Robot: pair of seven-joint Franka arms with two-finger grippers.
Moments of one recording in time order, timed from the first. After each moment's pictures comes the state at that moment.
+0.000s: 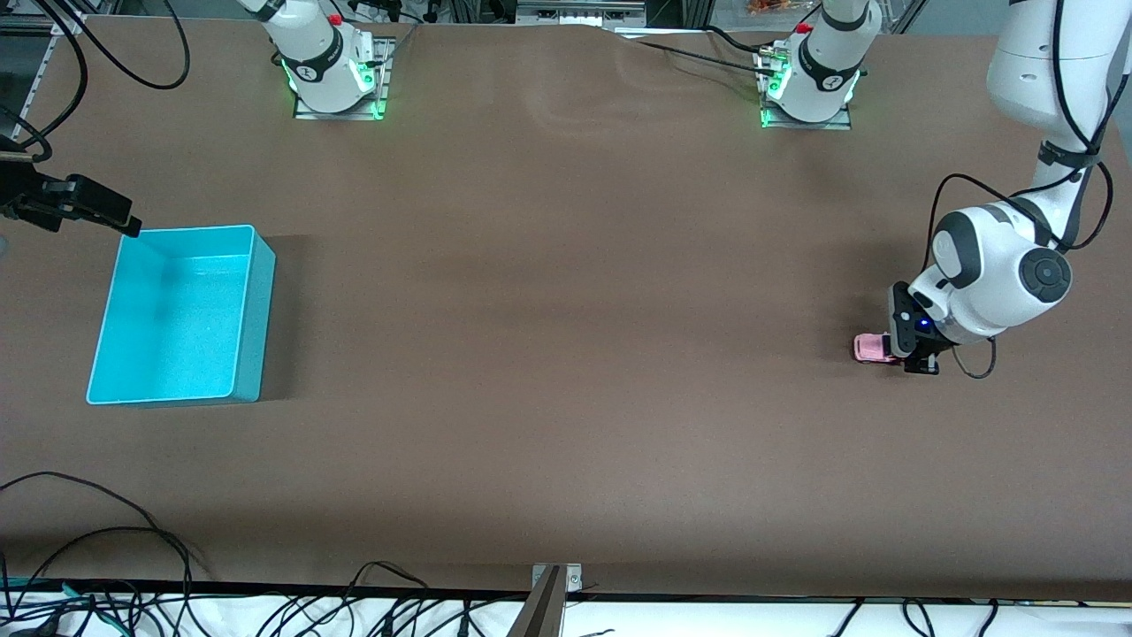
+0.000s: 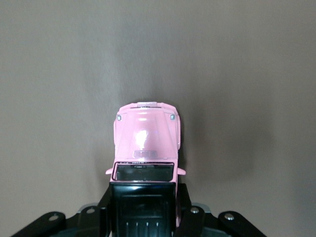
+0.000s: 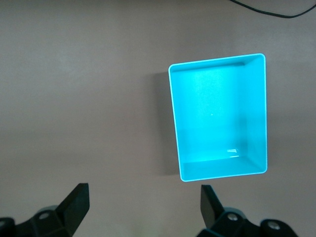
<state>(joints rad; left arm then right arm) 0.08 0.50 0.10 -2.06 -0.09 2.58 1.88 -0.03 0.15 0.03 -1.36 0.01 1.46 0.07</state>
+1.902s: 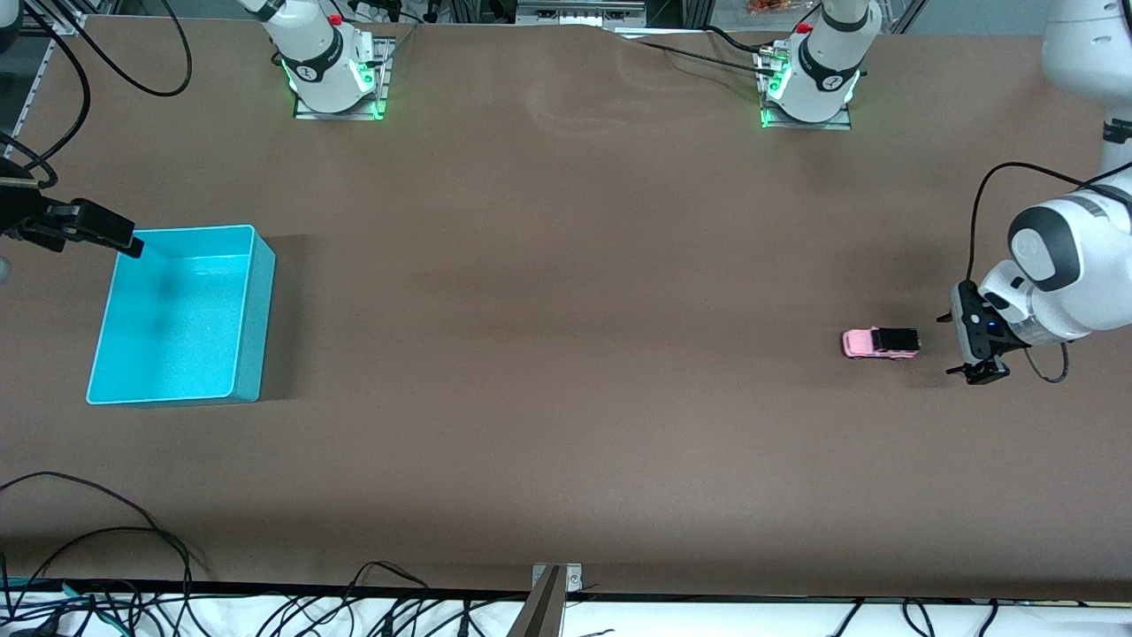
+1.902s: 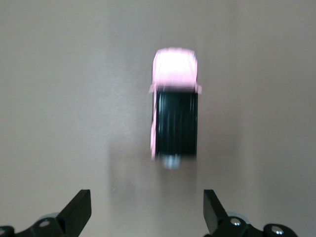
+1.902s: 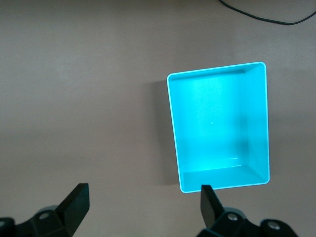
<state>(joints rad) 0.15 0.44 0.11 -1.91 -0.15 2.30 1.90 -0.04 0.18 0.03 -1.36 0.01 1.51 0.07</state>
